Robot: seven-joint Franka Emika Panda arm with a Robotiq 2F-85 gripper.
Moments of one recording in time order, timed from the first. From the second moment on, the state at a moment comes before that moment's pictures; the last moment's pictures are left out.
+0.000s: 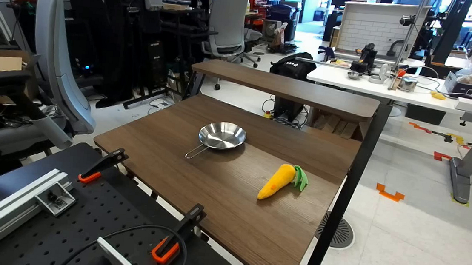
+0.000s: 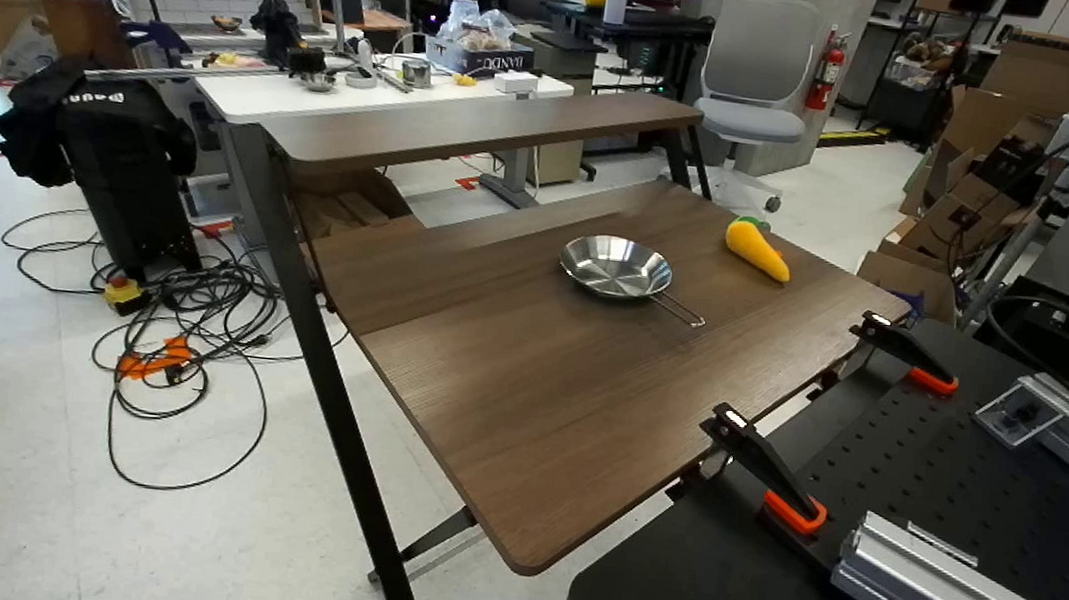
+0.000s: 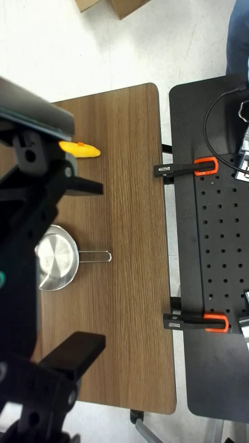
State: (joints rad) arm 0.00 -0.55 -0.02 -2.59 -0.04 2.00 0.00
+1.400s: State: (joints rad) arm -0.14 0.00 -0.15 -2.39 -0.06 2.24 -0.05
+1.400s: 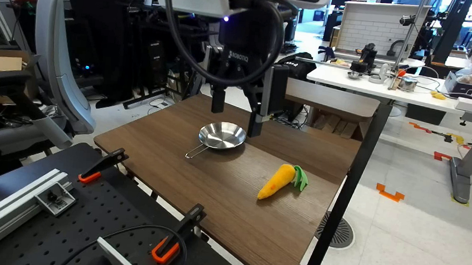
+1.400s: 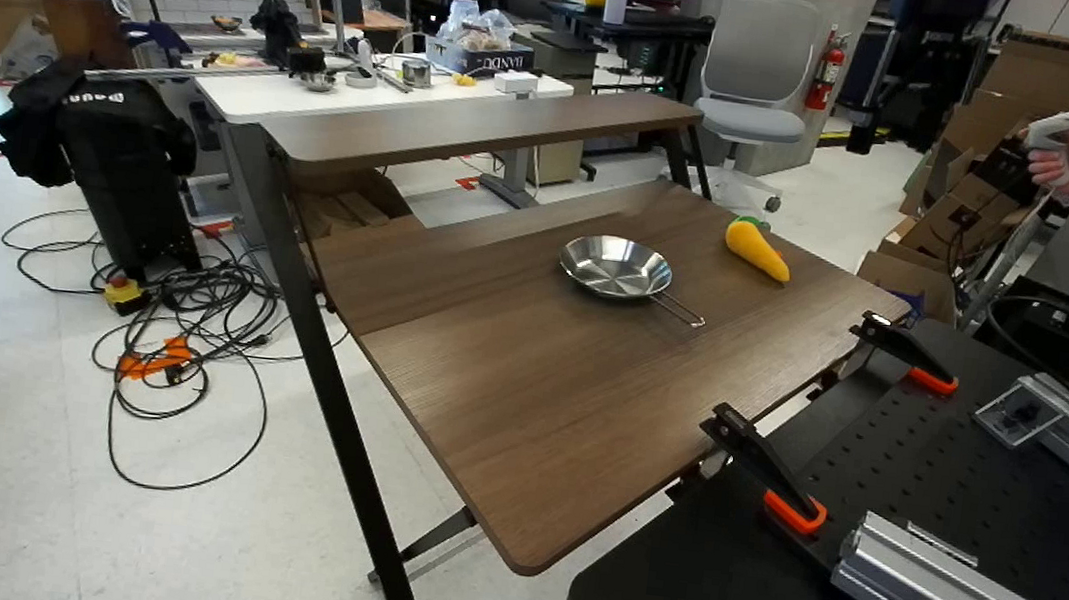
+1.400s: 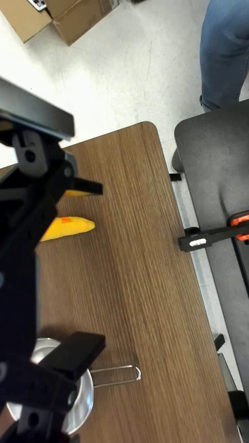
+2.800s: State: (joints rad) arm -0.14 0.47 -0.15 -2.07 -0.06 2.41 -0.05
